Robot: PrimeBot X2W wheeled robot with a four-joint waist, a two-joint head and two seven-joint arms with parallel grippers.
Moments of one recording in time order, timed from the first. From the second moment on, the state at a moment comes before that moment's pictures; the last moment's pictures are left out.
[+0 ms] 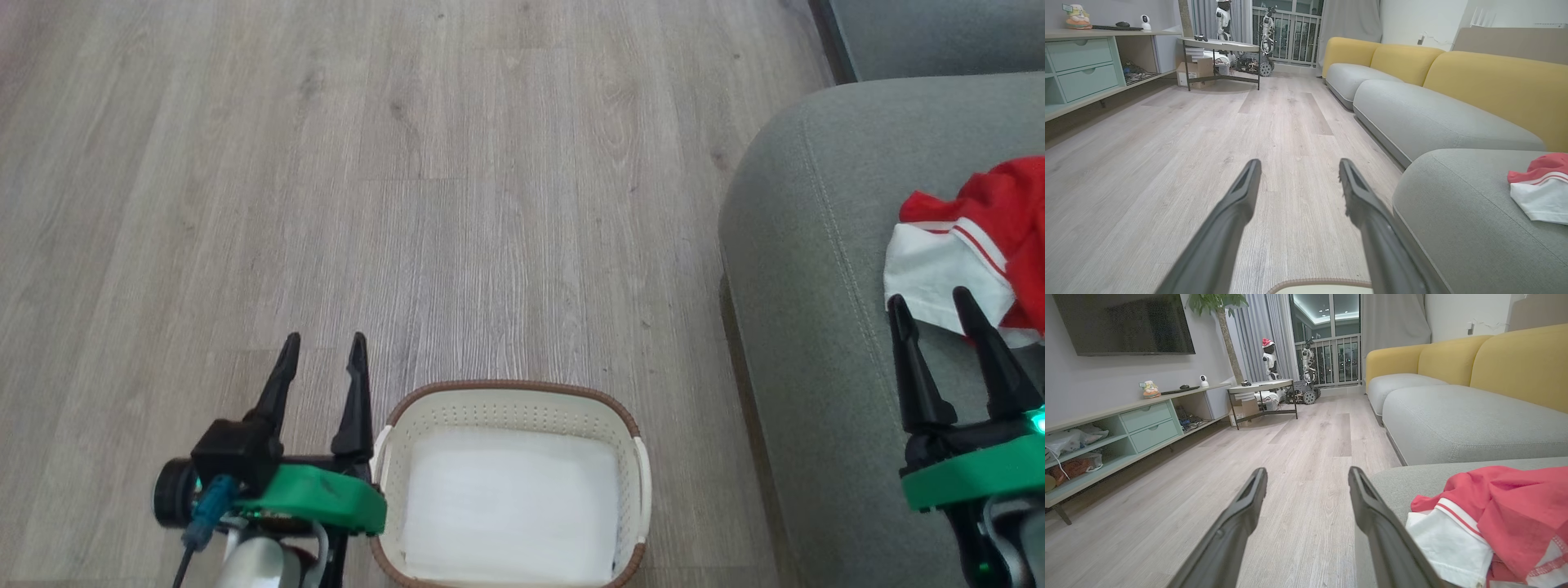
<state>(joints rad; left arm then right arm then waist) -0.04 0.06 -0.23 0.14 -0.22 0.07 -0.25 0.02 -0.35 0.03 0.03 0.49 0.13 -0.25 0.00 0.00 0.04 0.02</state>
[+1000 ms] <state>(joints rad) 0.02 0.05 -0.21 0.24 -0.35 0.04 -0.22 0.05 -0.29 0.06 0.12 0.60 0.13 -0.22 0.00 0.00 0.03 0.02</state>
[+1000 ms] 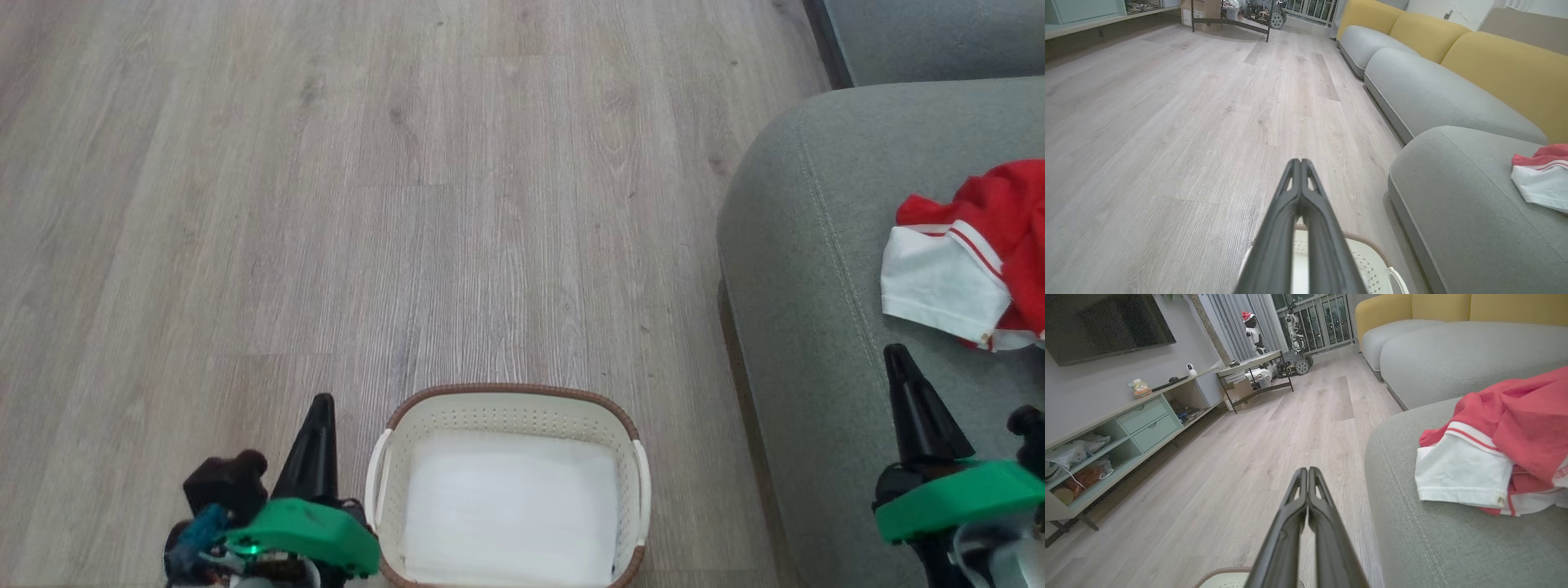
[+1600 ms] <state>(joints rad) 0.00 0.05 -0.18 0.25 -0.54 0.02 -0.18 0.05 -0.26 0.04 0.14 0.75 0.13 -0.18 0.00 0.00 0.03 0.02</state>
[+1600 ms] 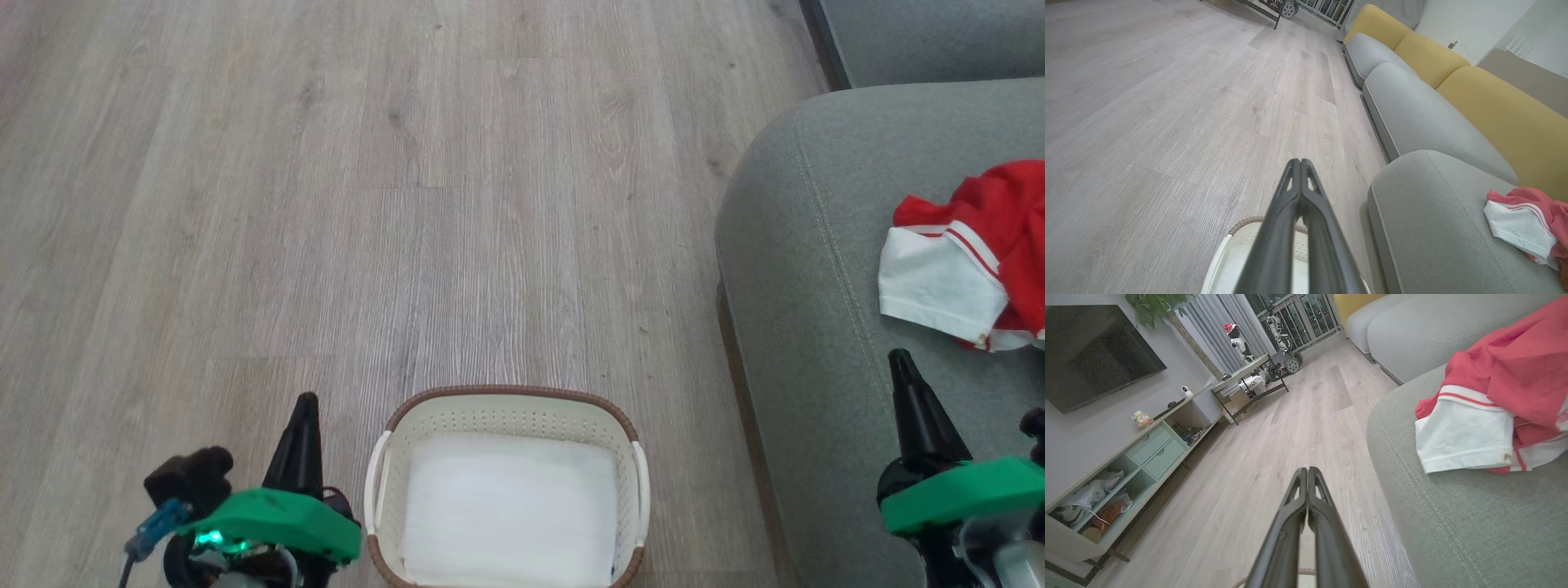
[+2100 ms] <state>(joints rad) 0.00 0.06 -0.14 0.25 -0.72 0.00 -0.14 0.03 -0.23 0.01 0.16 0.89 0.13 -0.13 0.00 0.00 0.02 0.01</state>
